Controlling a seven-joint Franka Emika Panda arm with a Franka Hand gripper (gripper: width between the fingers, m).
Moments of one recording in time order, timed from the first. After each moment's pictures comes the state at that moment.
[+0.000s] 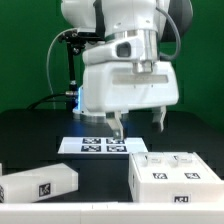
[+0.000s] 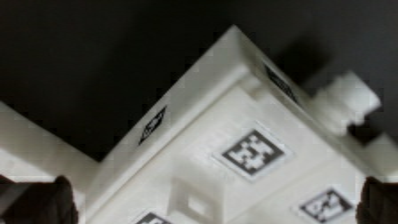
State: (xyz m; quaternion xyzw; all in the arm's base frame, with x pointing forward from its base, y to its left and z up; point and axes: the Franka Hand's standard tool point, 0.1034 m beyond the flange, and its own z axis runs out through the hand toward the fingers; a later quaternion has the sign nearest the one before) arm 0.545 0.036 0.097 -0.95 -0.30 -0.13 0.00
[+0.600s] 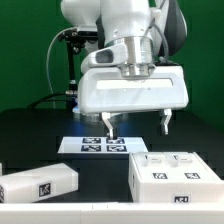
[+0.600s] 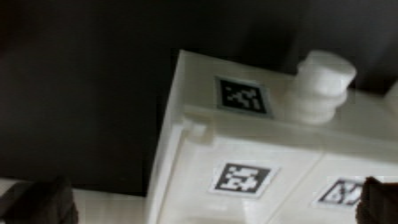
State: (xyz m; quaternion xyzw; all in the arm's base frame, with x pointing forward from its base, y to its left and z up) arm 0.525 0.039 0.082 -0.98 -0.09 -0.19 0.03
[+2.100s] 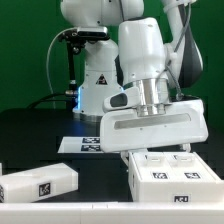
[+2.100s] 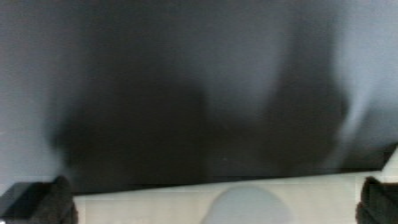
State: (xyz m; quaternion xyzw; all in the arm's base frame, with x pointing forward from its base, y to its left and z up) arm 0.518 0.082 0.011 -0.98 0.00 -0.19 0.05
